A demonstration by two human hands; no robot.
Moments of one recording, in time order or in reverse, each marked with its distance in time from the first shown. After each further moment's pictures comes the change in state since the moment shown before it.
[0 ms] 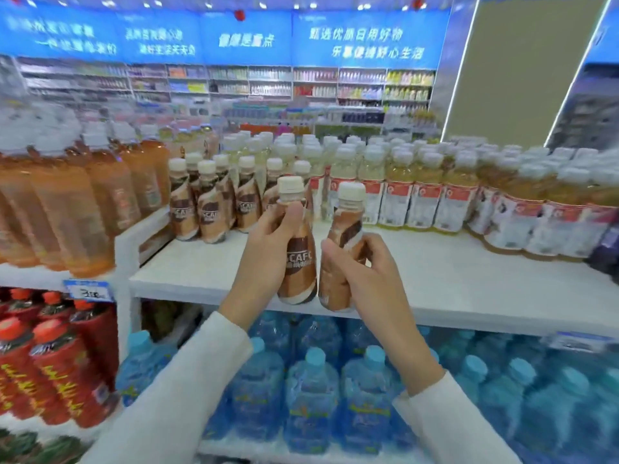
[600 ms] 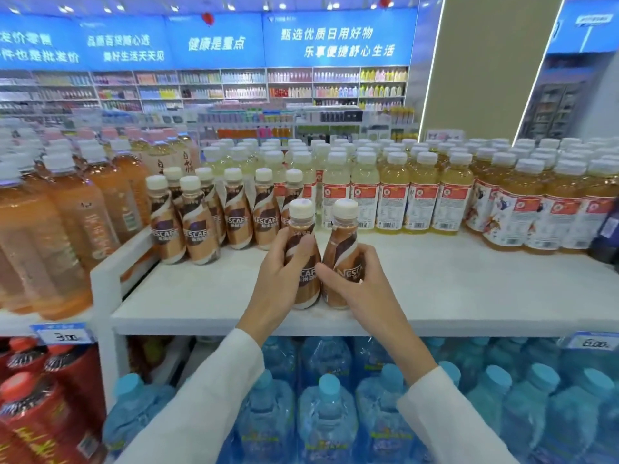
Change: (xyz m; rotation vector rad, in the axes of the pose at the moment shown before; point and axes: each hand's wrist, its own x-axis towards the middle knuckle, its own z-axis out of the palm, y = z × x) left_hand 0.041 -0.063 -0.007 0.113 -0.169 0.002; right_hand 0.044 0.051 0.005 -0.082 -0.020 0.041
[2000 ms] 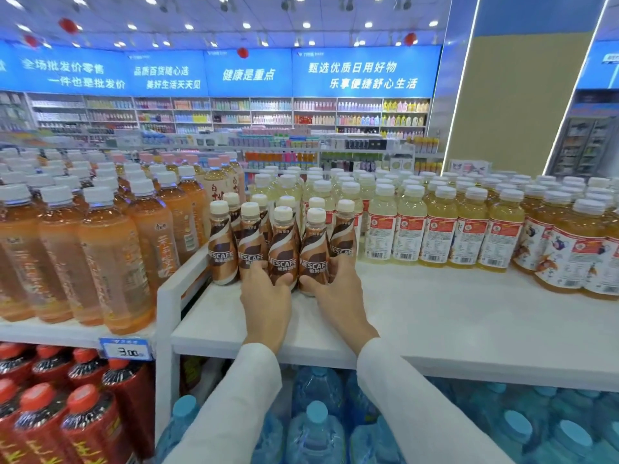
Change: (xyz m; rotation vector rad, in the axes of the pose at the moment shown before) left_hand 0.025 -0.025 -0.086 0.481 0.583 -0.139; right_hand 0.071 0.003 0.122 -0.215 0.103 -0.054
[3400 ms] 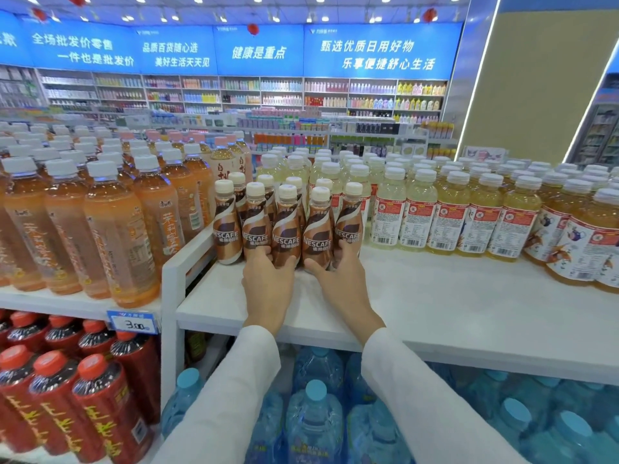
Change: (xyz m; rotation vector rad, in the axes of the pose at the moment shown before) left_hand -0.001 -0.007 0.002 0.064 0.038 0.009; right_hand 0.000 0.003 0.001 -0.041 -0.061 0.059
